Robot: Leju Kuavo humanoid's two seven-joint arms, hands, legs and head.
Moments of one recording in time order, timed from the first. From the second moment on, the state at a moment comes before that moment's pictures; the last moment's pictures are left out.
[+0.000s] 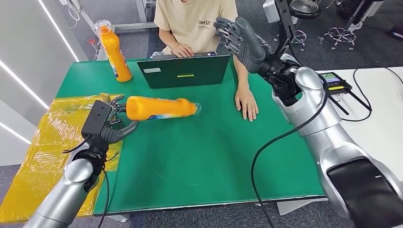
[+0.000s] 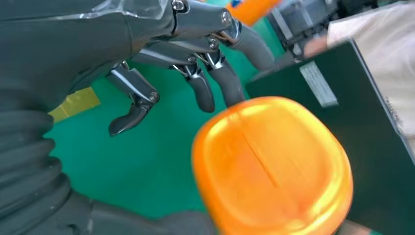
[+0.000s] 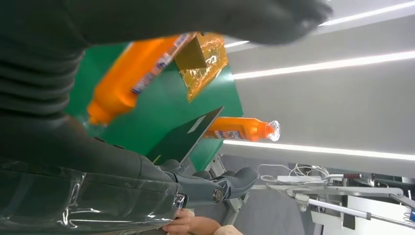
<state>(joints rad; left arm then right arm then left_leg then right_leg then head) -0.53 0.18 -0.31 -1.20 -0.01 0.19 -0.05 -0.96 -0.20 0.45 -1.14 -0.55 0.25 0.17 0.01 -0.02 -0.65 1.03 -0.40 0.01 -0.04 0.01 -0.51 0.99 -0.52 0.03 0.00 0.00</state>
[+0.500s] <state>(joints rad) -0.28 0.30 -0.02 -1.35 0.02 0.22 -0.08 -0.74 -0.35 0.40 -1.29 -0.49 0.28 0.11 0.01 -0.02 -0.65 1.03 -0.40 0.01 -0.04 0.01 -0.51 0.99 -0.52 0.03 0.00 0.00</state>
